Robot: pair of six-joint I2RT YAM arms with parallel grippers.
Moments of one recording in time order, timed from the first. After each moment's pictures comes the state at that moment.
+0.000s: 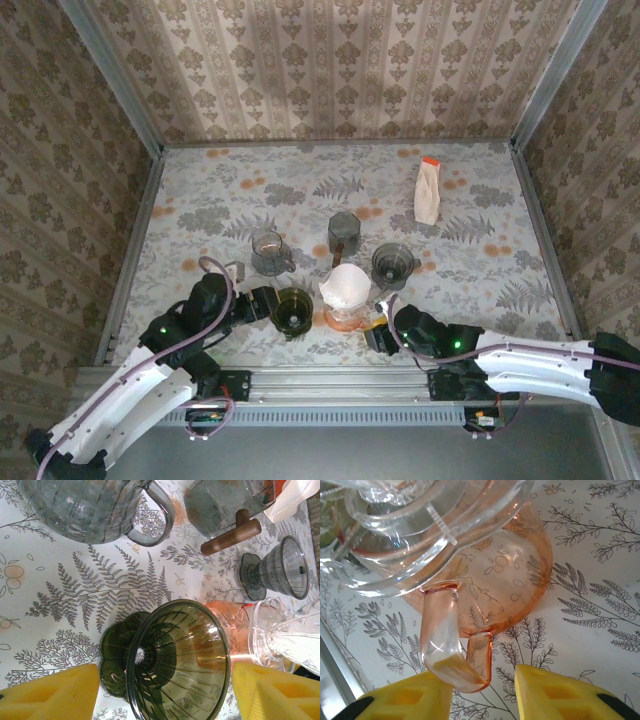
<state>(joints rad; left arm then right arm) -0.72 0.48 0.46 -0.68 0.09 -0.86 1.08 0.86 0.17 -0.01 0.12 0.50</state>
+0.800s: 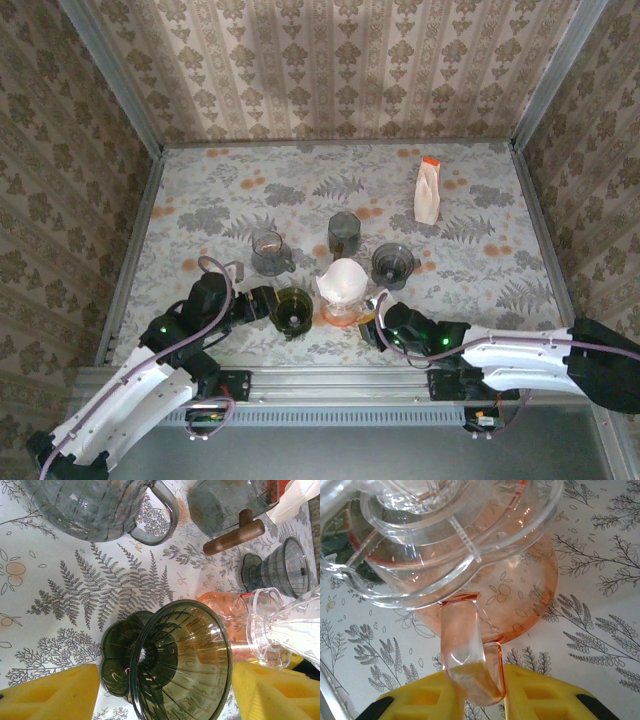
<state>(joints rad) -0.69 0.48 0.45 -0.68 0.11 -0.86 1.09 1.02 0.21 0.13 0.18 0.47</state>
